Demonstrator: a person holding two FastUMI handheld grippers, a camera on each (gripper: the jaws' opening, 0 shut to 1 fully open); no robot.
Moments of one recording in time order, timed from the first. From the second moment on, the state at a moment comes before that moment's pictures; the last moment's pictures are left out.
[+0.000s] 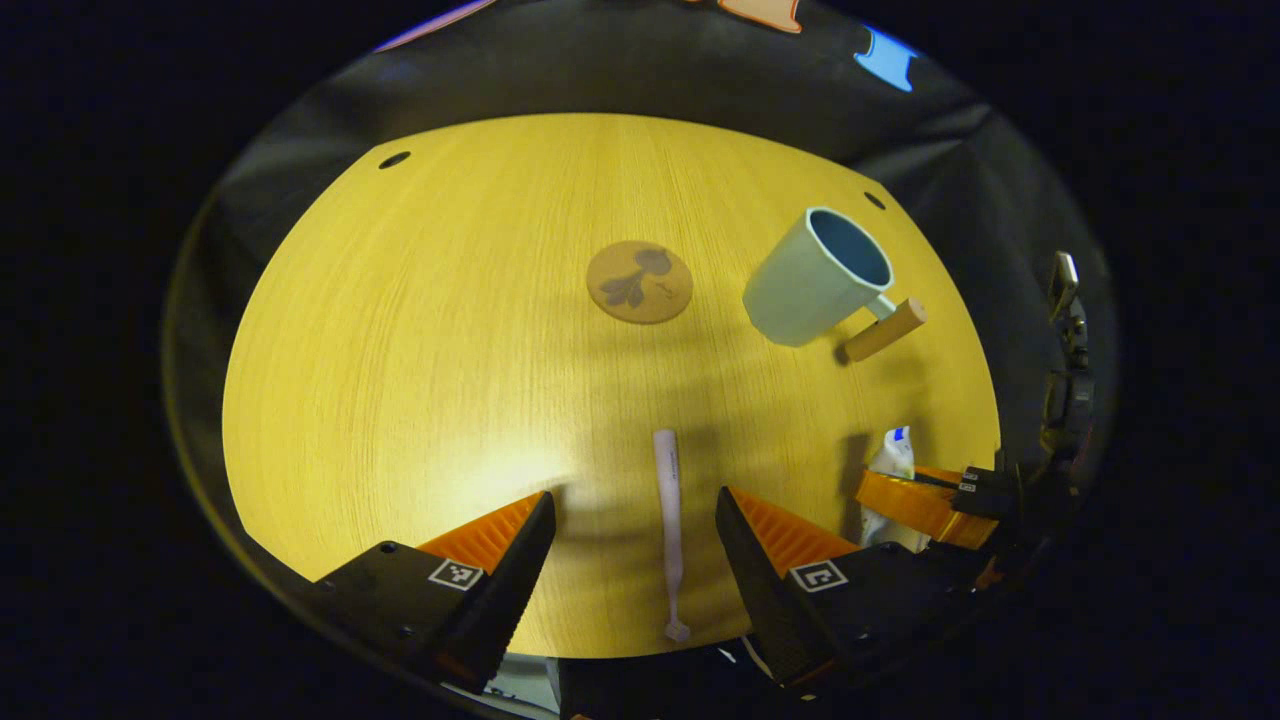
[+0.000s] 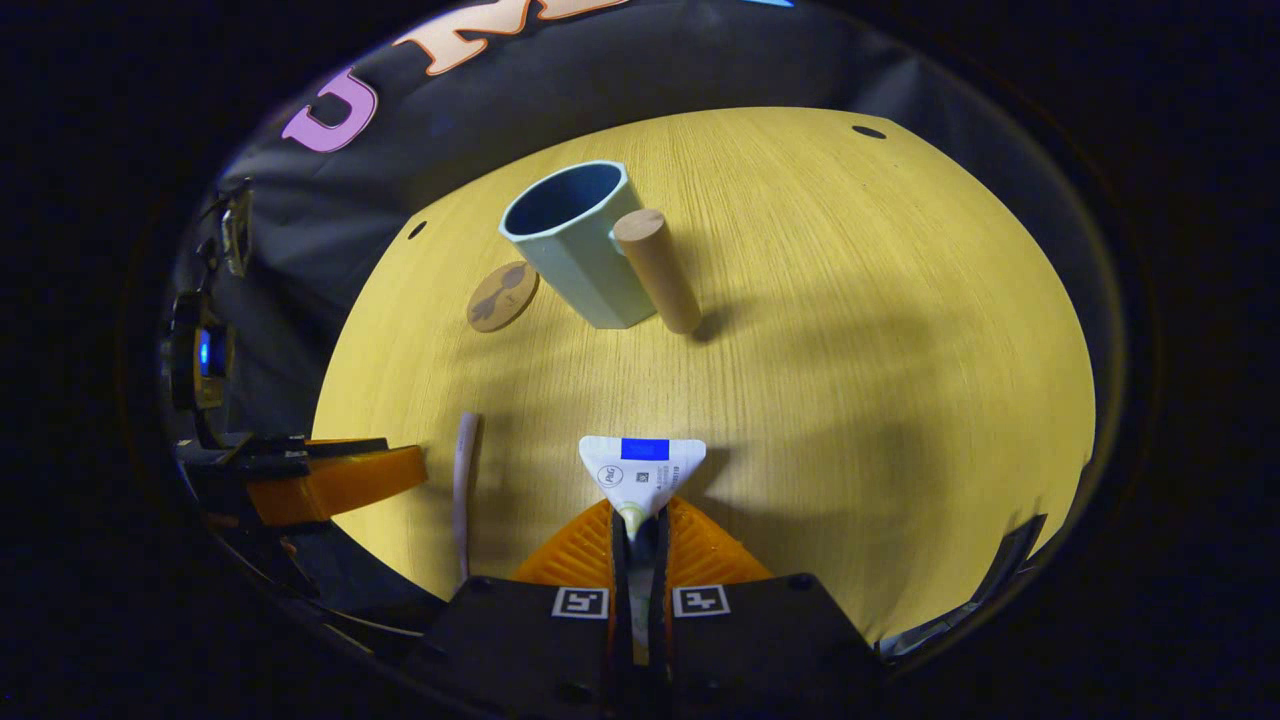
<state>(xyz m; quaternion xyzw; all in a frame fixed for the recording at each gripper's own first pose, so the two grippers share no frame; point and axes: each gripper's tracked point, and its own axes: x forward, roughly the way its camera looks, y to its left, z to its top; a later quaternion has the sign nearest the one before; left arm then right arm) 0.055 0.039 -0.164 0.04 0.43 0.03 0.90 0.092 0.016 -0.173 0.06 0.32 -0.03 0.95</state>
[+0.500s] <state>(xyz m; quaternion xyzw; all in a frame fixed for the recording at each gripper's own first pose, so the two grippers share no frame) 0.070 0.020 -0.195 0.06 0.51 0.05 0.86 0.071 -0.038 -0.134 0.08 0.28 -0.04 0.95</state>
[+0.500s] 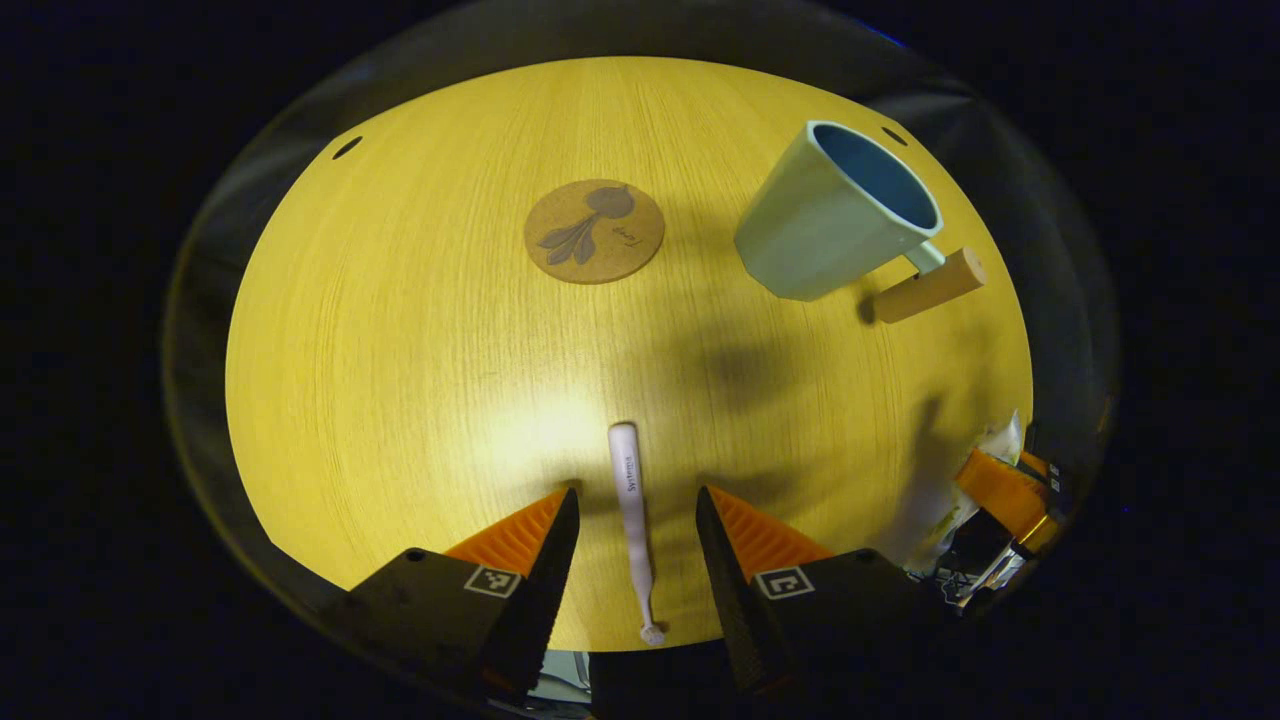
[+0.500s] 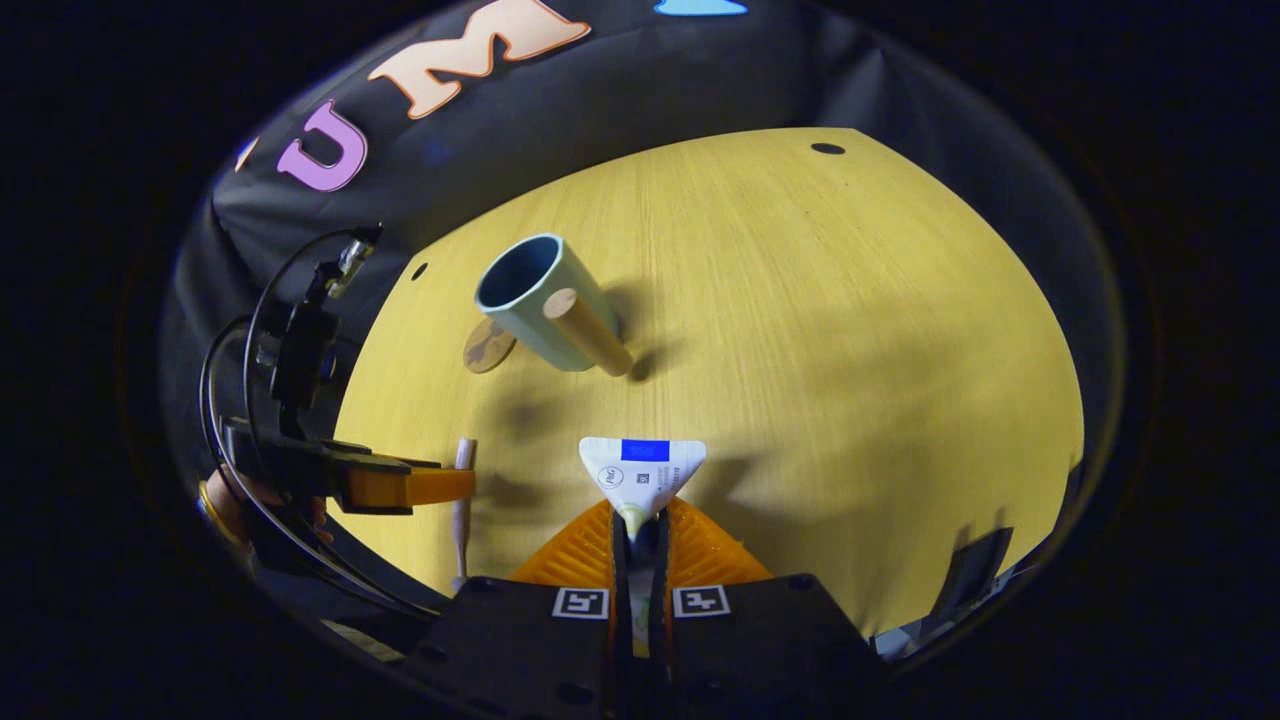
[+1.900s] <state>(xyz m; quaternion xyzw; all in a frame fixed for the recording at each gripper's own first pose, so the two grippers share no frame) 0.078 0.031 -0.200 0.07 0.48 0.05 0.88 0.074 -0.070 -0.094 0.09 0.24 -0.01 0.97</state>
